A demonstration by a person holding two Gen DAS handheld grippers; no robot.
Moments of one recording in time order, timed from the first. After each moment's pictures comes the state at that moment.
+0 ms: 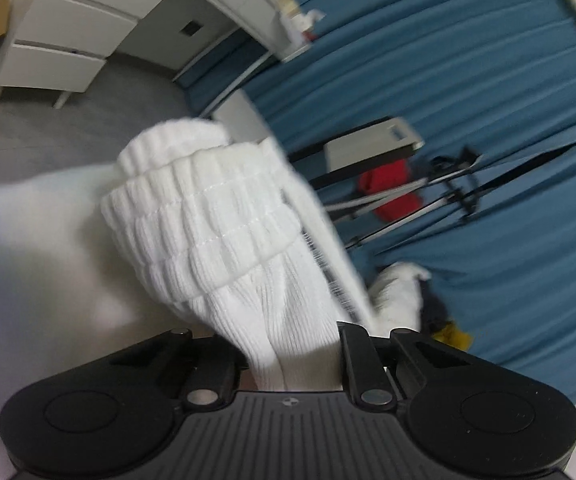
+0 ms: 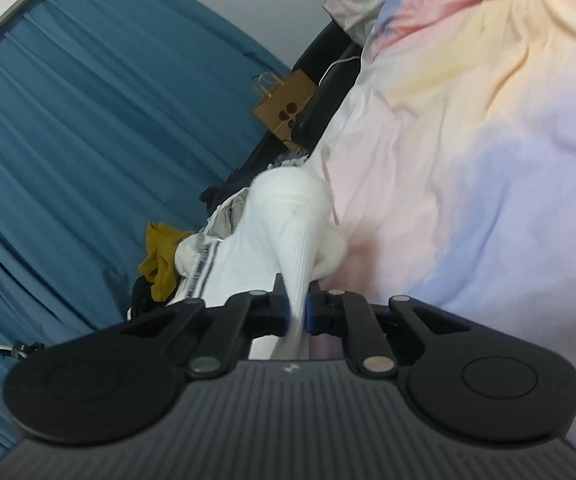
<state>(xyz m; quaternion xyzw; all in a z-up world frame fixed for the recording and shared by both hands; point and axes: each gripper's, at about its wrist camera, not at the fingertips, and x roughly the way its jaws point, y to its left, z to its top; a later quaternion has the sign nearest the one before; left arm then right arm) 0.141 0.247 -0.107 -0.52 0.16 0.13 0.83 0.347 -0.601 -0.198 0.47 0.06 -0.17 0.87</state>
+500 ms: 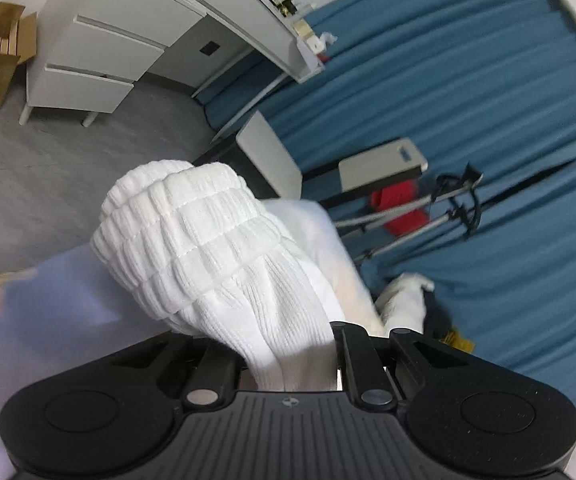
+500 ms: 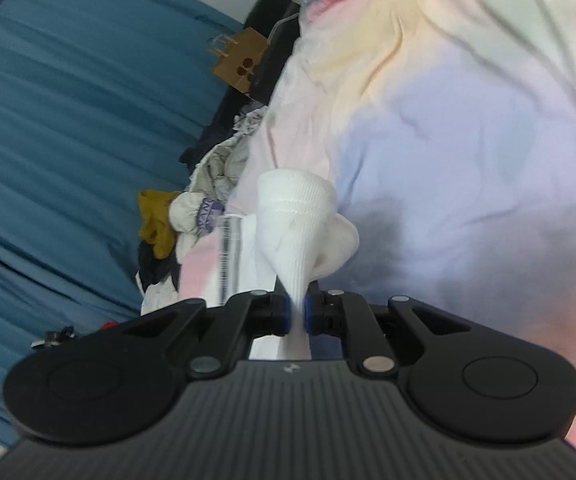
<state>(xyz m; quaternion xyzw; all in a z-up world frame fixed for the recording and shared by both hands) 0.049 0.270 -0.069 -0.51 0.17 0.16 0.83 0.204 -0.618 -0.164 0.54 0.16 -0.15 0.81</state>
